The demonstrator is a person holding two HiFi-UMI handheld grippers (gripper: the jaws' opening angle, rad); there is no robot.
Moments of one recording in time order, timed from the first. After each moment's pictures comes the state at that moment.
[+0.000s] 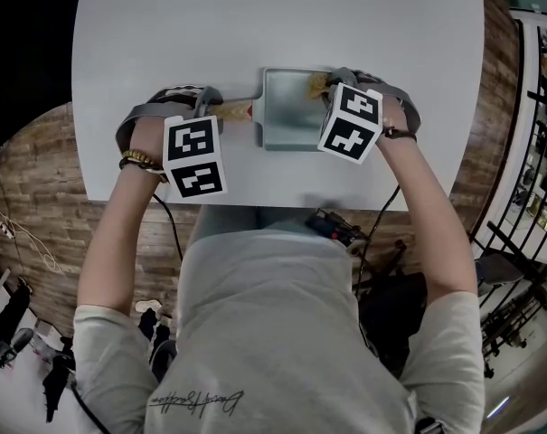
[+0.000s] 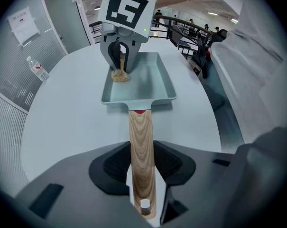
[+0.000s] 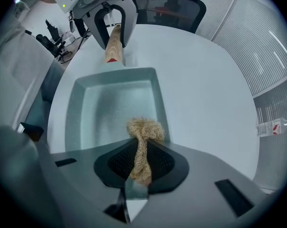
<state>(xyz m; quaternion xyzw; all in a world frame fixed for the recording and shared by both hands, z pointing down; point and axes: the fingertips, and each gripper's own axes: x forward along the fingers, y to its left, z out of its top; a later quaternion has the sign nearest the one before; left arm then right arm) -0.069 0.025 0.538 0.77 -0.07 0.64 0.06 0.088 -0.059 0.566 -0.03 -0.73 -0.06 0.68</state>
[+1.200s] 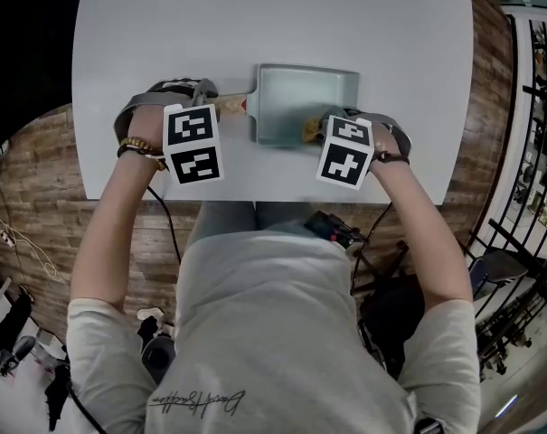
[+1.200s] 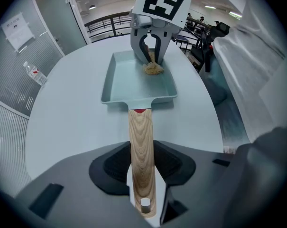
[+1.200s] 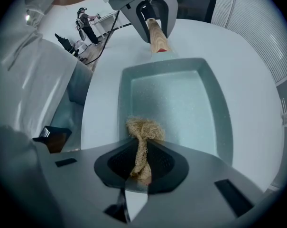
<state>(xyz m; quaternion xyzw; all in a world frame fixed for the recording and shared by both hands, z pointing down) -0.074 0.014 0.541 0.76 -0.06 0.65 0.04 0.118 0.028 0.563 -0.12 -0.71 0.03 0.70</state>
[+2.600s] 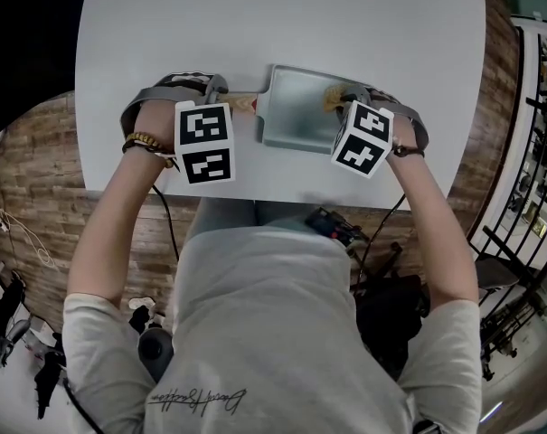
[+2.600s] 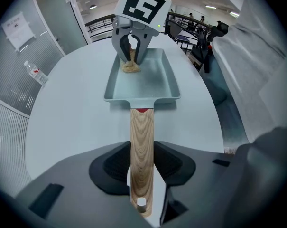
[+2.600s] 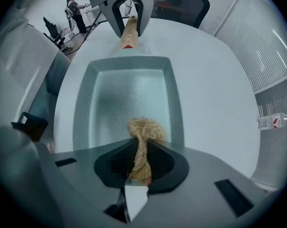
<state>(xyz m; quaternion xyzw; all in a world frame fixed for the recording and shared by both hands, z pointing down) -0.070 0.015 0.539 0.75 -0.06 0.65 0.04 0.124 -0.040 0.566 -0.03 -0.71 -0.06 0.70</state>
